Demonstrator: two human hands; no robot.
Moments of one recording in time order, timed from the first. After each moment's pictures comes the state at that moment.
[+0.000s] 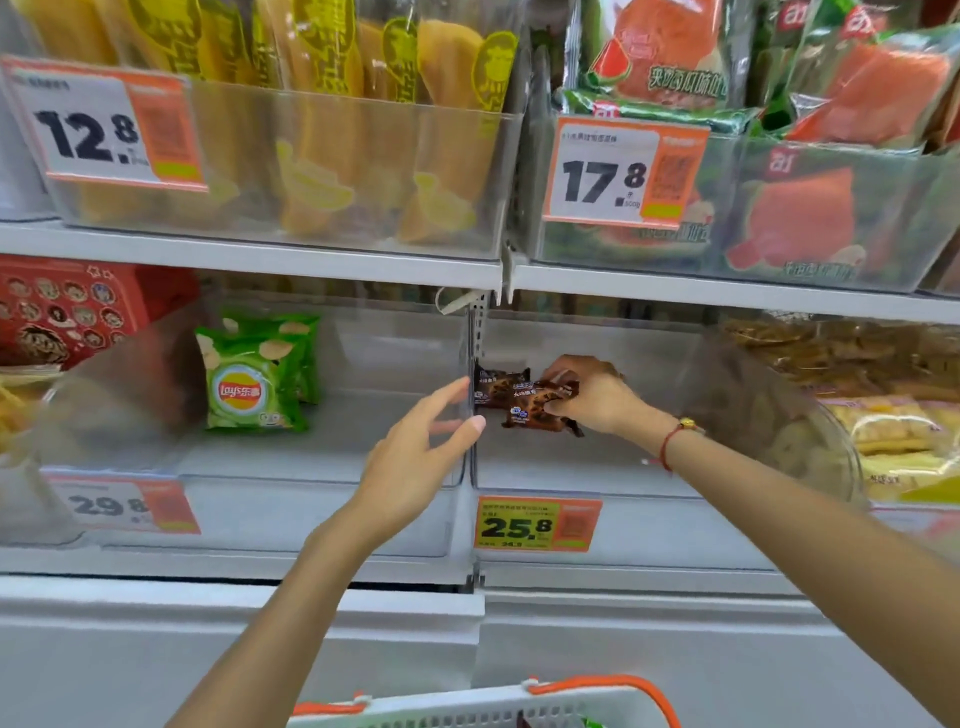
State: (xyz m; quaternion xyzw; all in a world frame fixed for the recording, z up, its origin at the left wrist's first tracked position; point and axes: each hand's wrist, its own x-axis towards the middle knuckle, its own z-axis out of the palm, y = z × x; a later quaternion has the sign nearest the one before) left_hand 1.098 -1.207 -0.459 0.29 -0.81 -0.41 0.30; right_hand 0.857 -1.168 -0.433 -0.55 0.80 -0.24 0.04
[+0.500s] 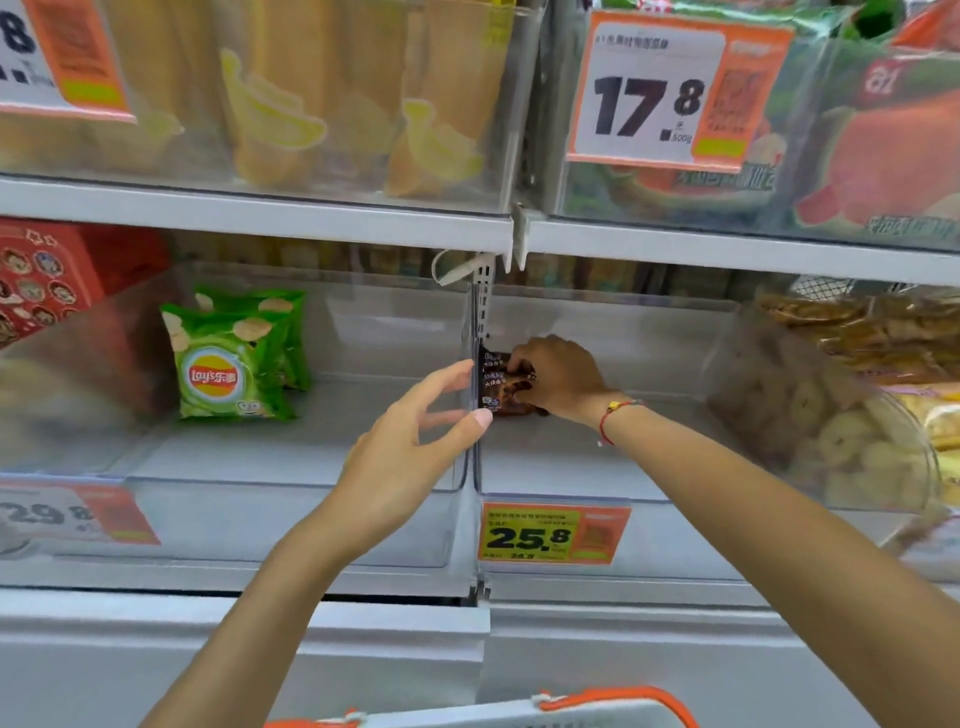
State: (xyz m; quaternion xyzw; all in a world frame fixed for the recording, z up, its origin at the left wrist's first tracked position) left_hand 1.094 -1.221 -0.469 0.24 -0.79 -0.47 0.32; right_hand 0.844 -1.238 -0.475 -0.63 0.76 -0.13 -0.10
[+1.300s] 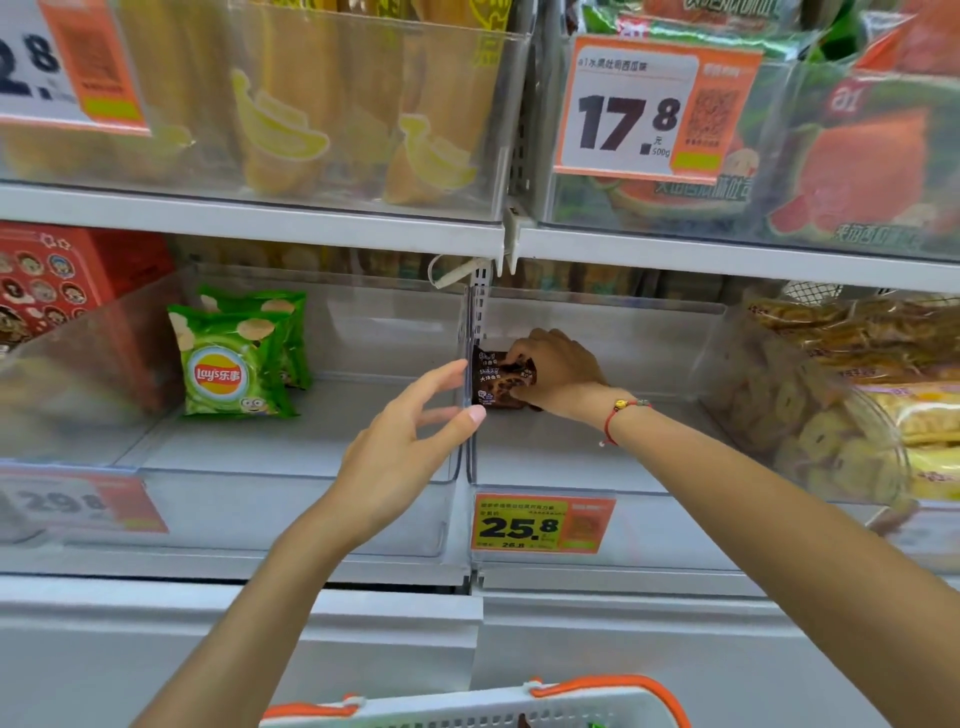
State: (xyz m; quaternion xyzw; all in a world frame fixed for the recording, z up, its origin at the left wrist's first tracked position) left_hand 1.095 -1.216 -0.466 0.26 -0.79 -0.46 0.32; right_hand 0.856 -1.222 -0.459 -0.62 0.77 -0.12 -0.09
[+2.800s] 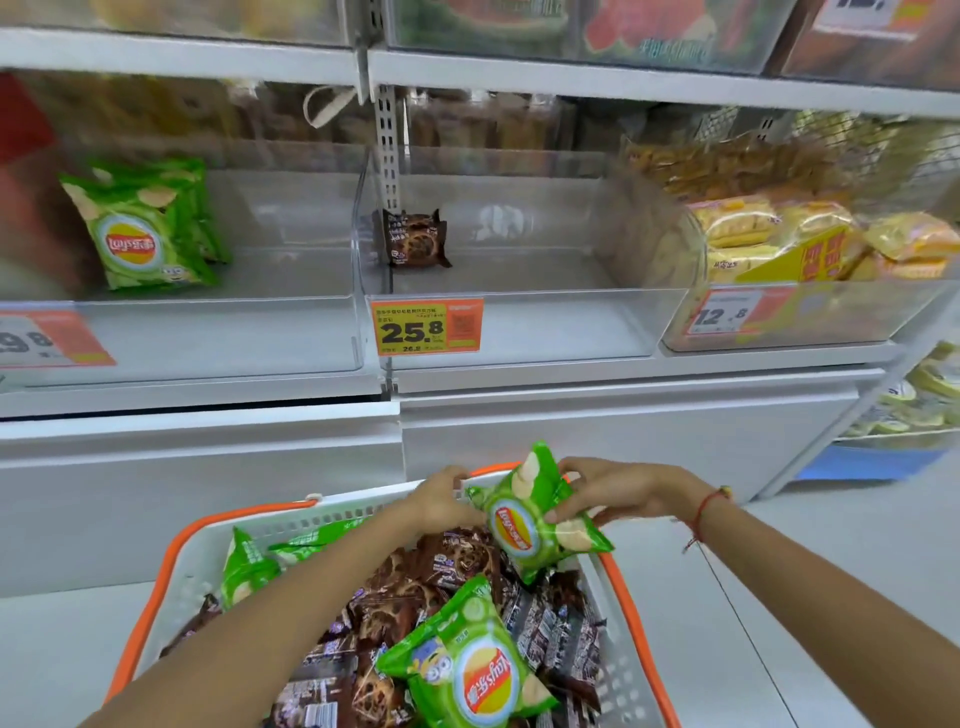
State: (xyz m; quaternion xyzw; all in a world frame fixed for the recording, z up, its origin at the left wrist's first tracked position) left_hand 1.064 -1.075 -0.637 0.35 -0.78 -0.51 -0.07; right_hand 0.894 -0.929 -0.582 -0.32 0.74 -0.21 0.56
